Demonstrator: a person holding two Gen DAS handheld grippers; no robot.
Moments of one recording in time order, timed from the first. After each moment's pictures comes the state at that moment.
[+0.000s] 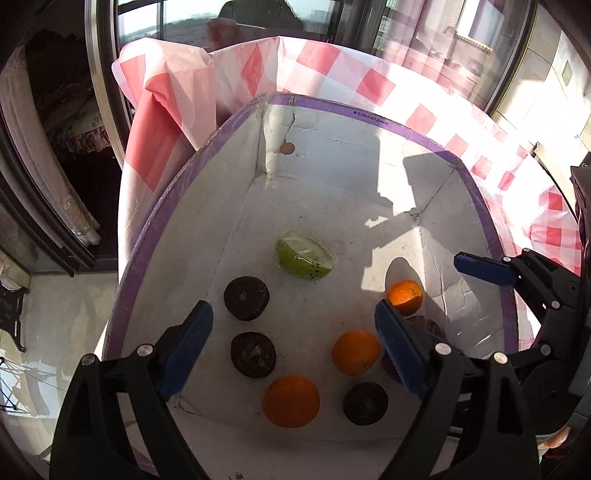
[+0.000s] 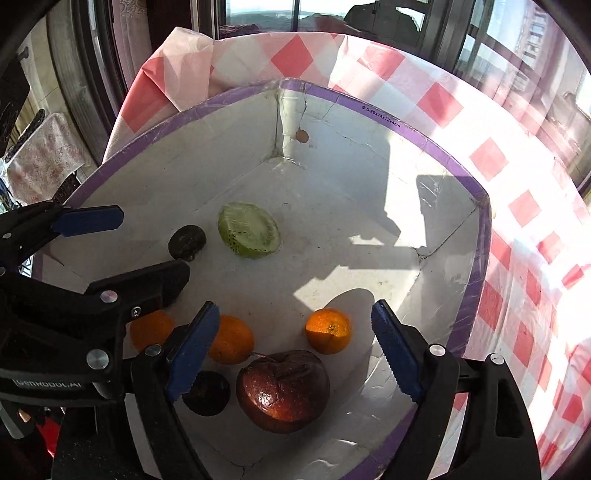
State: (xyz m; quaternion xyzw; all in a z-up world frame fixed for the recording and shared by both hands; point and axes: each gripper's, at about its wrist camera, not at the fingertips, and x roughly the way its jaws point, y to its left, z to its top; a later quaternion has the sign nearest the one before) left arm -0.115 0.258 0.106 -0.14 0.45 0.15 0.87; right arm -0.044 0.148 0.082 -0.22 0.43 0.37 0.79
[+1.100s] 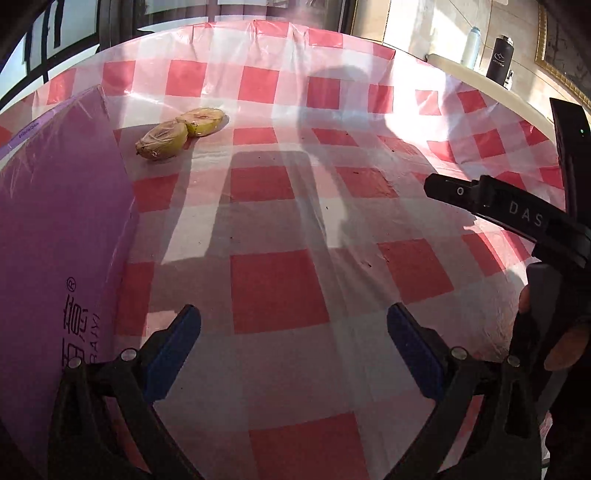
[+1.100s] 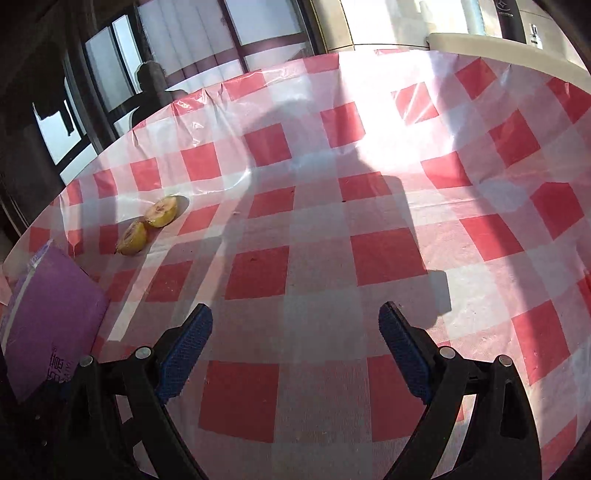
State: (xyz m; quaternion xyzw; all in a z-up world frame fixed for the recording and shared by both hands) left arm 0.018 0.015 0.003 -0.06 0.44 -0.04 0.89; right arm 0.103 -0.157 0.012 0.08 0.39 0.15 0.90
